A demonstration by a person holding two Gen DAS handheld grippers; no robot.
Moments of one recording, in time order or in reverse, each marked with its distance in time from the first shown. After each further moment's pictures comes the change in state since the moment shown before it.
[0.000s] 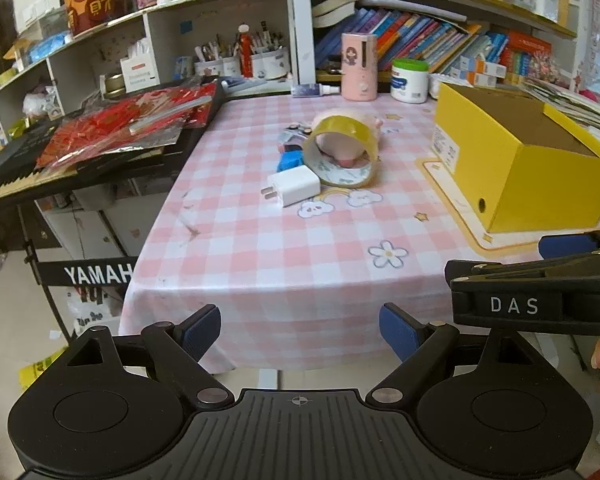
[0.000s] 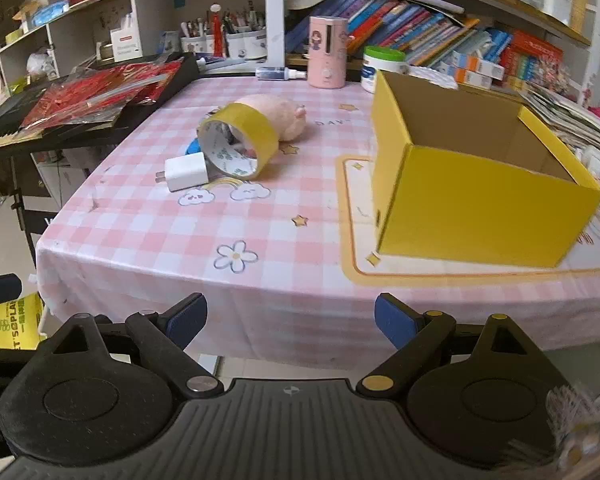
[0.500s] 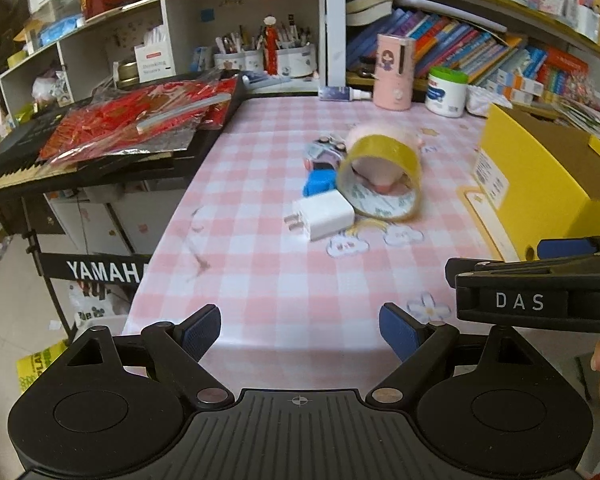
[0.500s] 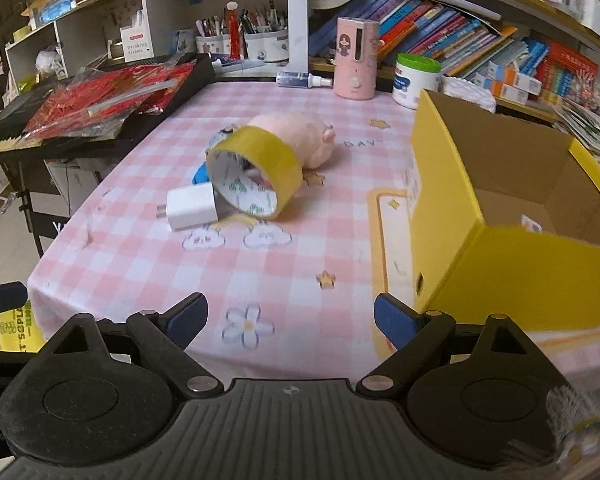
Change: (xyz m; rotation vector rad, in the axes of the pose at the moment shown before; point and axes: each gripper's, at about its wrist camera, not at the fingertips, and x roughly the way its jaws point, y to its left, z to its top) left arm 0.048 0.019 0.043 -0.070 0.013 0.034; right arm 0.057 0.004 0.055 -0.029 0.005 0.059
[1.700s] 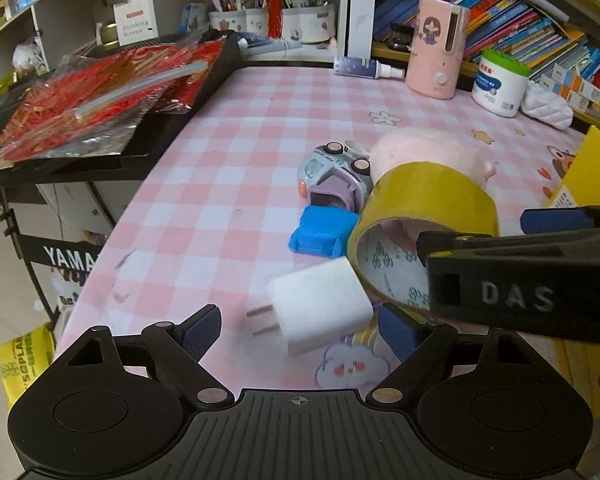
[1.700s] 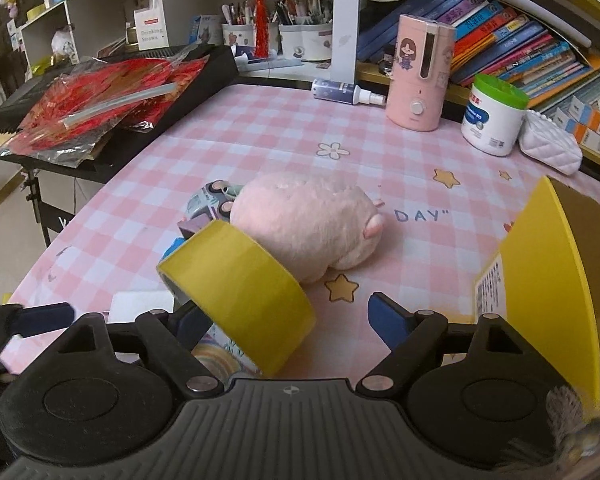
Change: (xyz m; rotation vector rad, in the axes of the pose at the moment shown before) left arm 0.139 -0.017 0.073 -0.074 0.115 0.025; right arm 0.125 -0.012 0.100 -0.117 0.035 0.110
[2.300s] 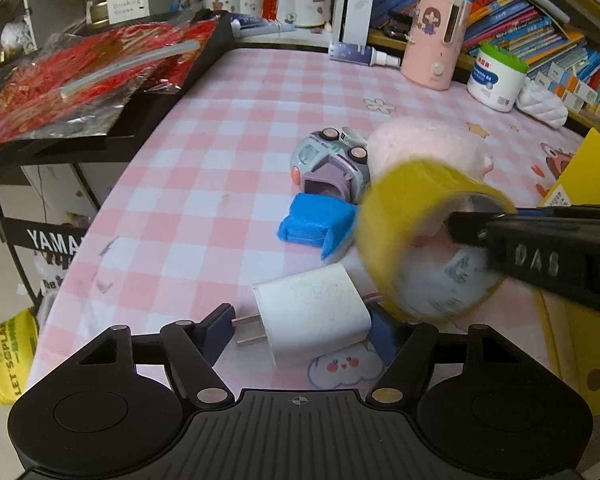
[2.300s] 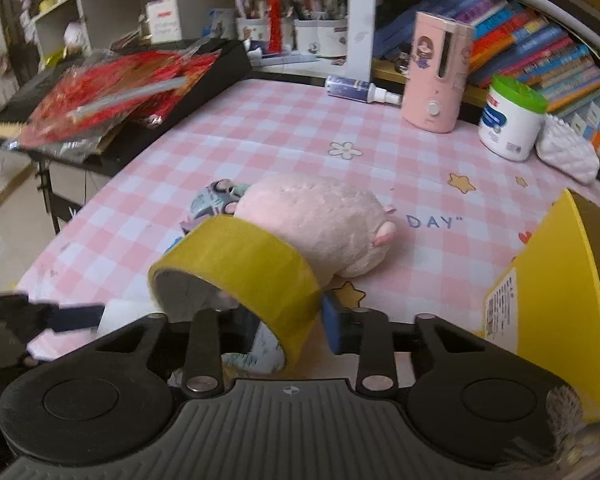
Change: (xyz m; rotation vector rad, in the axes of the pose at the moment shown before) left arm 0.002 0.010 -0.001 -0.030 0.044 -0.059; right arm 0.005 -0.008 0.004 0.009 0.012 0.034
